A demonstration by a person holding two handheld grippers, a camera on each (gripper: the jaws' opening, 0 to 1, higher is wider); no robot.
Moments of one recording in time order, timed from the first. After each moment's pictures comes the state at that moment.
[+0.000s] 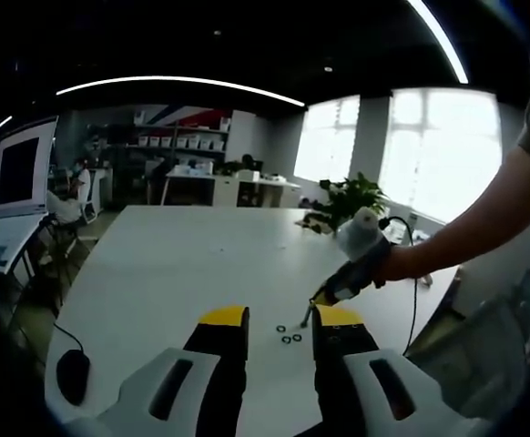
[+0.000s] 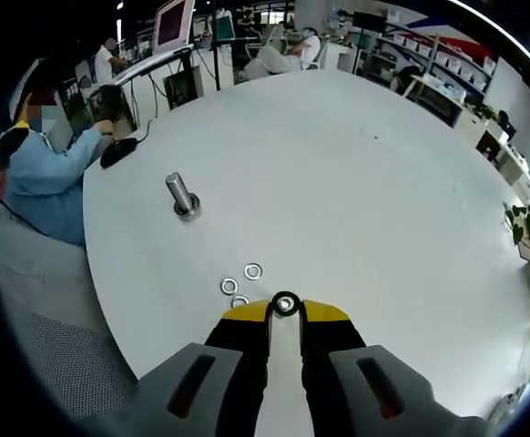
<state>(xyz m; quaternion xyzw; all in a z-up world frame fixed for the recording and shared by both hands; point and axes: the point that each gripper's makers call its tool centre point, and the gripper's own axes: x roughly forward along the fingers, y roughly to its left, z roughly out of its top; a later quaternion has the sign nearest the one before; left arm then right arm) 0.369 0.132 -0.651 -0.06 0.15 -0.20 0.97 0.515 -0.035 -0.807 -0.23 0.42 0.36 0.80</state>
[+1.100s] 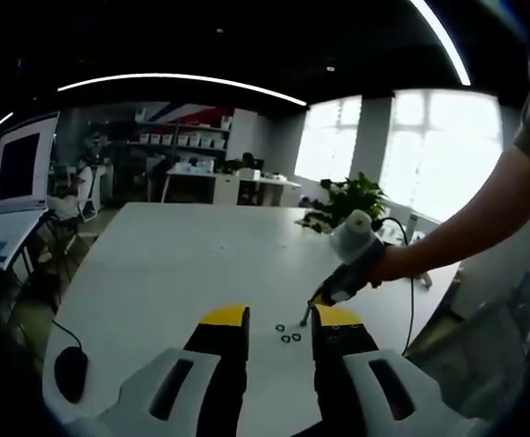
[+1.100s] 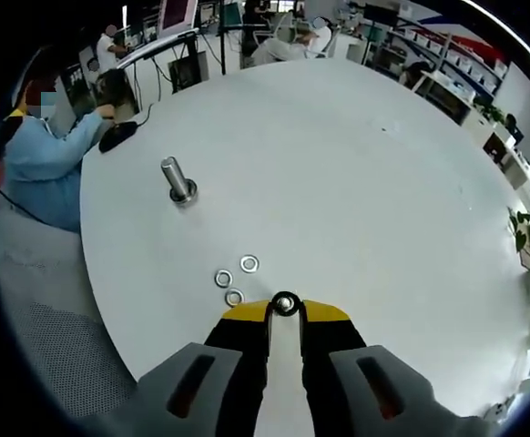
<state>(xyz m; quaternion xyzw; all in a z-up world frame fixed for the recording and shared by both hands) 0.370 0.133 -0.653 -0.07 0.16 -0.20 0.96 0.517 -0.036 -0.818 -0.25 0.44 0.36 0.78</state>
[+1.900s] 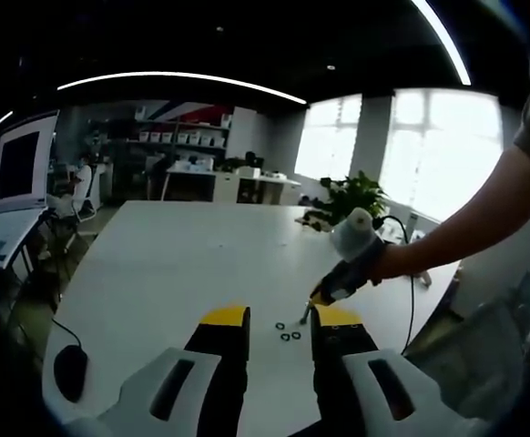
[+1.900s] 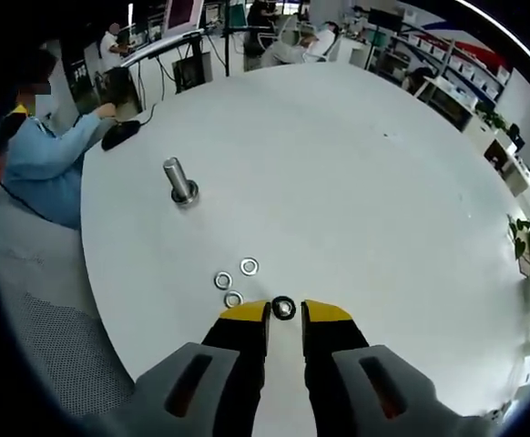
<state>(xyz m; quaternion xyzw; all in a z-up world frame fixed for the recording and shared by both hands) 0.369 0.133 -0.655 -0.07 0.16 -0.20 0.96 0.519 -0.032 -0.814 -0.26 0.42 0.37 0.79</state>
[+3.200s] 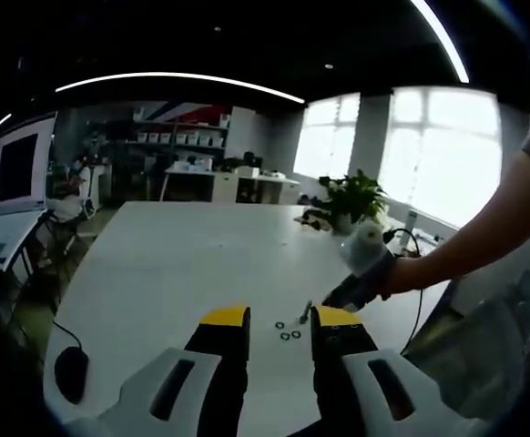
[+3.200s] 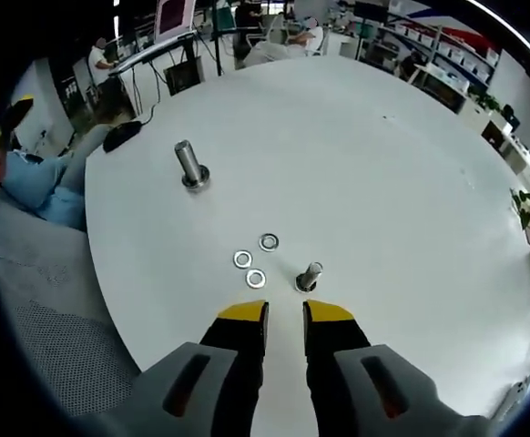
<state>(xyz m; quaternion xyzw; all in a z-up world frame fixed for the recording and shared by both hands) 0.368 0.131 -0.655 -0.07 0.16 -0.20 0.96 0.484 -0.037 -0.833 -0.22 0.44 0.36 0.79</state>
